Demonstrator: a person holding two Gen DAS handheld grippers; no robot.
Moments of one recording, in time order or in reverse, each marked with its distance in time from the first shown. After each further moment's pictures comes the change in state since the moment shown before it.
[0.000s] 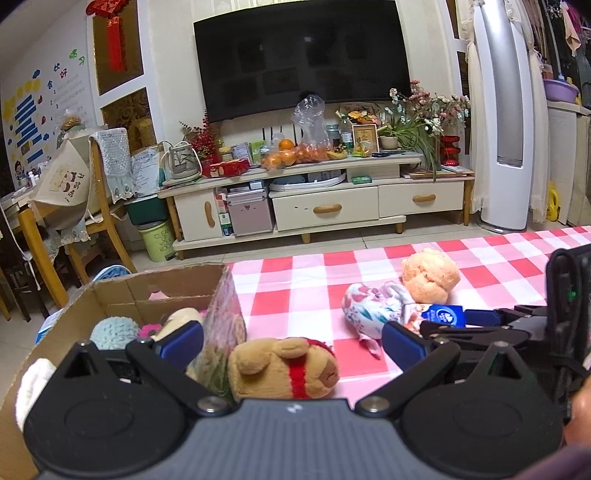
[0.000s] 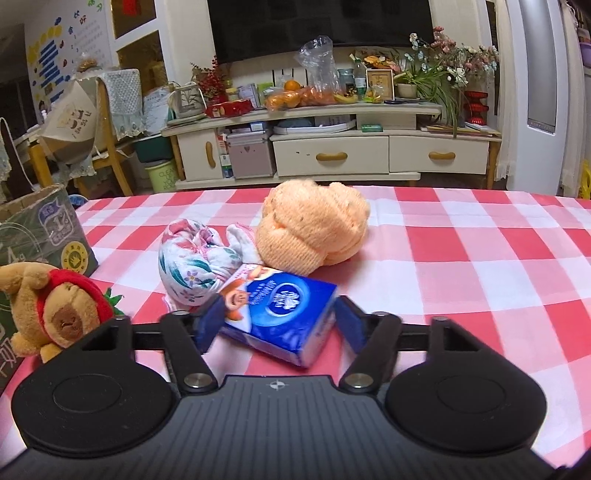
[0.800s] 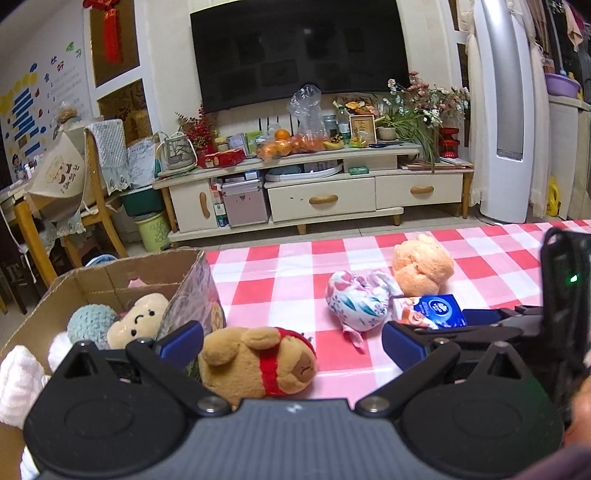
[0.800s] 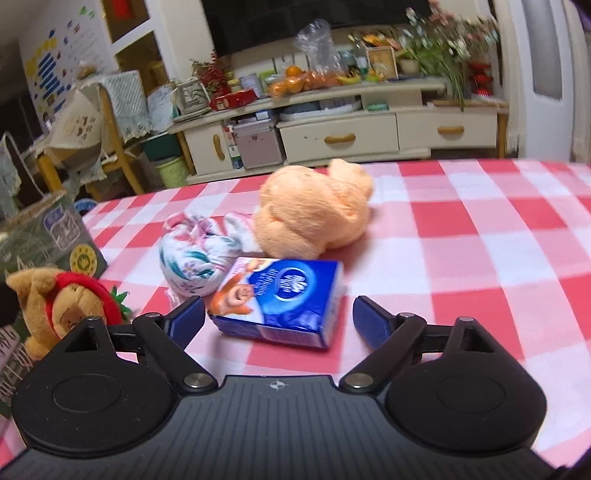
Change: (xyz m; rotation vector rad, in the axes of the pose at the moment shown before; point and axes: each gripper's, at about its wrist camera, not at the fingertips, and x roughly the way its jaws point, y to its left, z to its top) left arm 0.014 -0.025 -0.007 0.003 0.020 -0.008; right arm 0.015 -0.008 -0.004 0.049 0.045 0.055
